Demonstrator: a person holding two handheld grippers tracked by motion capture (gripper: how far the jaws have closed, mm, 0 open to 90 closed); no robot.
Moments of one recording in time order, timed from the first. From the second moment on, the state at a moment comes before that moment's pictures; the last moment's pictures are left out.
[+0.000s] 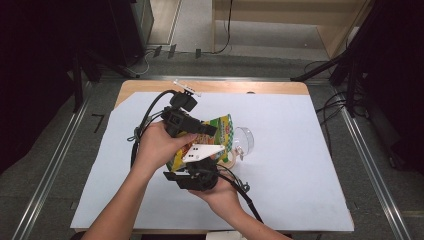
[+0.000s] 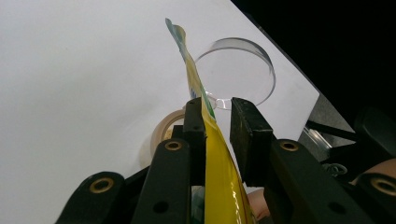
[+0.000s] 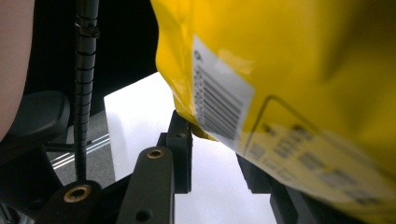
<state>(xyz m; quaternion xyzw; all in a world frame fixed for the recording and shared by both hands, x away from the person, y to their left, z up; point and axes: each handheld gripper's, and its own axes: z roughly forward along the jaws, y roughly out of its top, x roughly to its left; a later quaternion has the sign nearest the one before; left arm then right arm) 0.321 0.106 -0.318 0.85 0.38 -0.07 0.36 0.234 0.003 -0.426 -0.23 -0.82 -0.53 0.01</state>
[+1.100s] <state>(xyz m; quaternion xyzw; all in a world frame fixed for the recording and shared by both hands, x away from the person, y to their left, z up) 0.328 0.107 -0.318 0.84 0.39 -0.07 0.36 0.238 0.004 -0.422 -0.23 -0.82 -0.53 0.03</state>
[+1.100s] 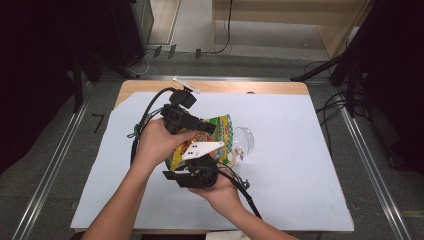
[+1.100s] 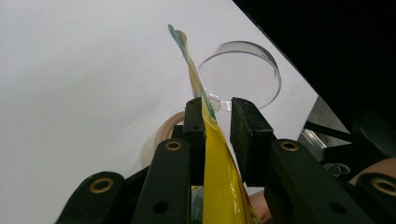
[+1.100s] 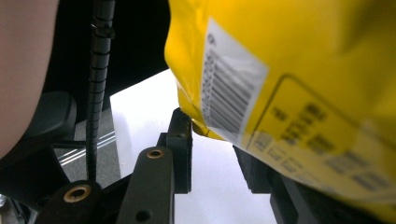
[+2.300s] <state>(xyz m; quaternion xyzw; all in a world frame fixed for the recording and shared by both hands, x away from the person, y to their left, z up) 0.324 0.105 -0.316 0.85 0.39 -0.07 0.35 0.236 0.007 -0.424 -0.23 -0.81 -0.54 0.03</state>
